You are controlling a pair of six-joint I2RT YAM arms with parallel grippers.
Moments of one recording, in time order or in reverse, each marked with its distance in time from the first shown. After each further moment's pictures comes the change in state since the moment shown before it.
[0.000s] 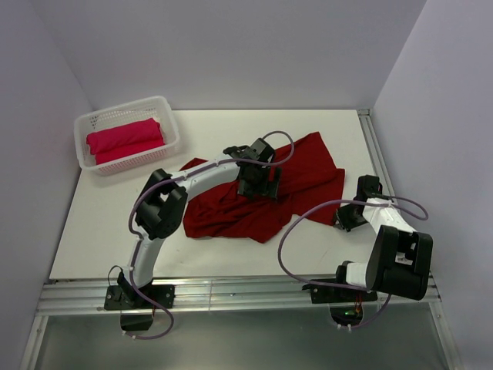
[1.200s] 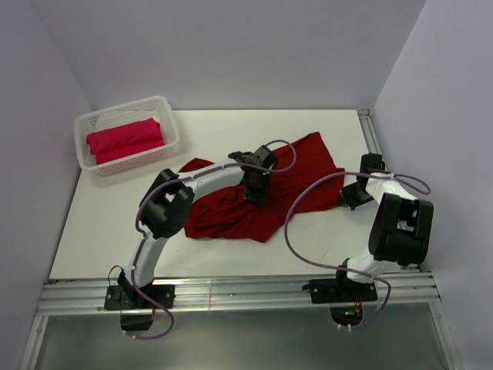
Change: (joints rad) left arm -0.018 0.042 -0.027 -0.009 -0.049 0.035; right arm -0.006 0.239 0.251 0.011 0.039 -0.031
